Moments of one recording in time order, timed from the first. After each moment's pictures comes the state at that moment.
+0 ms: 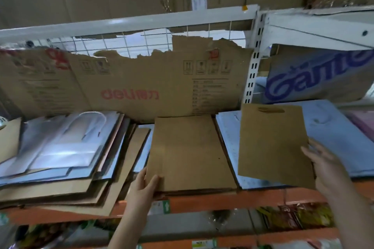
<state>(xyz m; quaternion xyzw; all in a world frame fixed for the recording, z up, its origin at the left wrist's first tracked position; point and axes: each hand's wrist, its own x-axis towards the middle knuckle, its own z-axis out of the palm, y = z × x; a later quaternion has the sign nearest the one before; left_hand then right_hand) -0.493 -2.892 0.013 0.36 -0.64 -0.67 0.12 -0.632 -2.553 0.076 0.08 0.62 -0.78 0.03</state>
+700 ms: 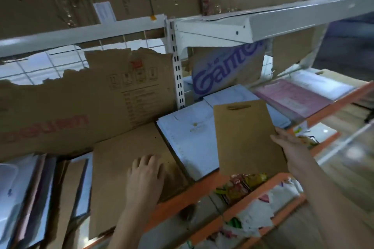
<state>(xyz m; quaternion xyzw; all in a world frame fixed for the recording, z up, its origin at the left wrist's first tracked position) -0.570 -2.814 0.040 -0.01 -0.98 -0.11 0.17 -0.588 -2.477 0.066 0.19 0.61 -0.76 -0.09</state>
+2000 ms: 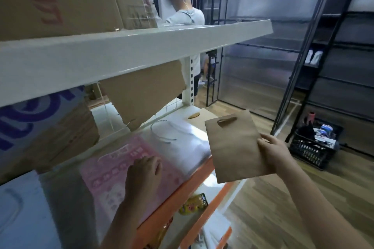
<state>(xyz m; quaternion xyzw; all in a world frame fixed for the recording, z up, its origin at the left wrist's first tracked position) -0.885 -2.213 0.015 -0.20 -0.95 -0.20 0.15 -0.805 -1.885 0.053 0.31 0.70 -0.62 -0.19</state>
